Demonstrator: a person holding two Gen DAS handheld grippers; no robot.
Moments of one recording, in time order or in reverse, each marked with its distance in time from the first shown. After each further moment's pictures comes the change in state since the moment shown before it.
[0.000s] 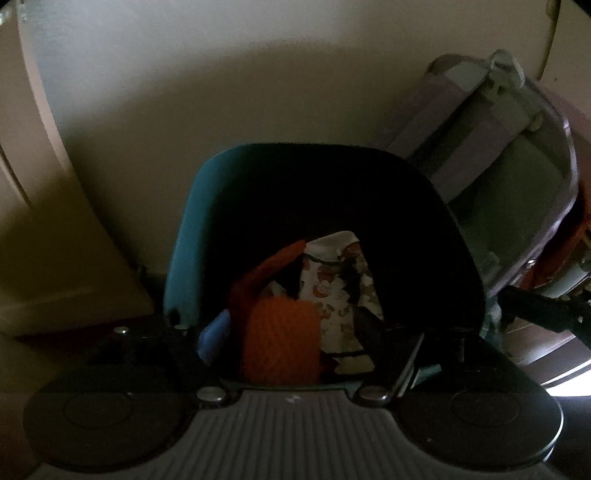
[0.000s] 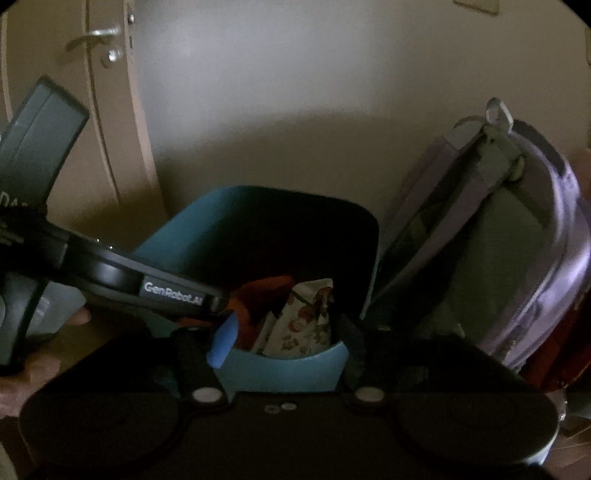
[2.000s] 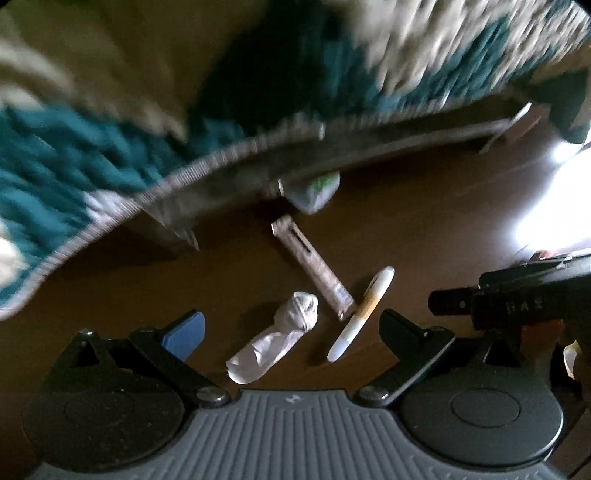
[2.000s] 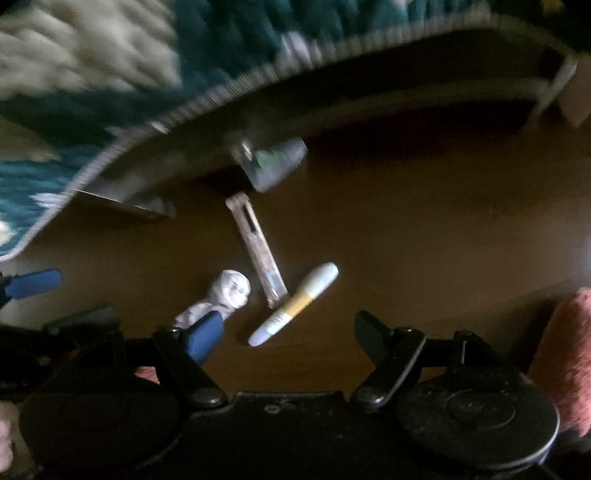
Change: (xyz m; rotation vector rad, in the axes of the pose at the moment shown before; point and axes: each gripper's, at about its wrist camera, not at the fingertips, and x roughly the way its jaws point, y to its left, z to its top) left arm 0.265 0.025 -0.401 0.318 0.477 -0.111; right arm 0.215 0.017 -0.480 0.672 0.694 -0.023
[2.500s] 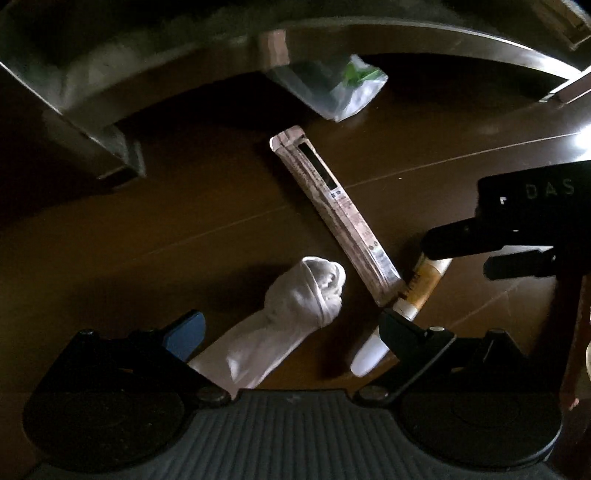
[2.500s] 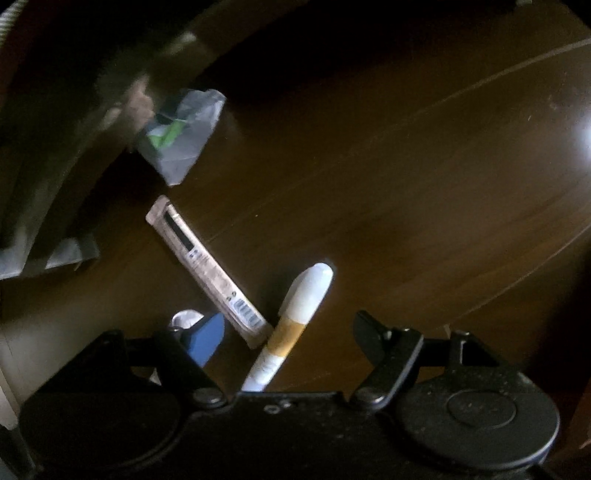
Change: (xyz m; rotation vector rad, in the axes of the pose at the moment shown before) left arm 0.148 0.015 -0.019 -0.066 0.133 -0.033; right arm 0.111 -0.026 0.023 0.326 0.113 -0.011
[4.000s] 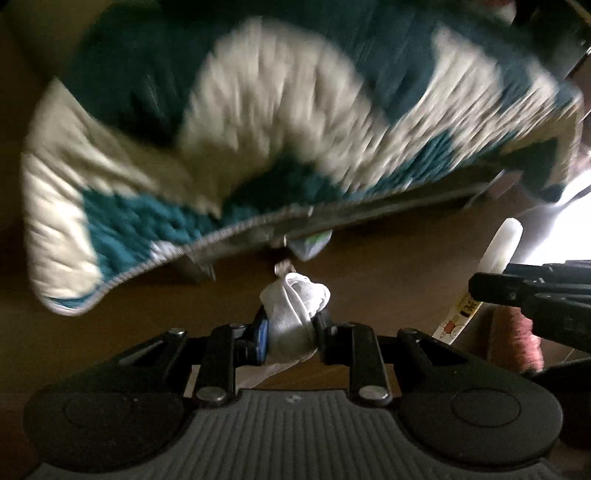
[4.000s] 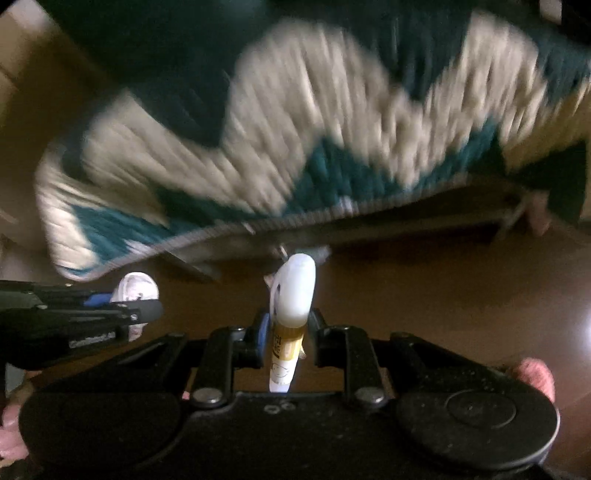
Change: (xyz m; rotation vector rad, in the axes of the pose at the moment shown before) left arm -0.283 -0.041 -0.007 -0.024 -0.284 0.062; right arm -0.268 0.057 -0.089 -0.500 -0.418 0.059
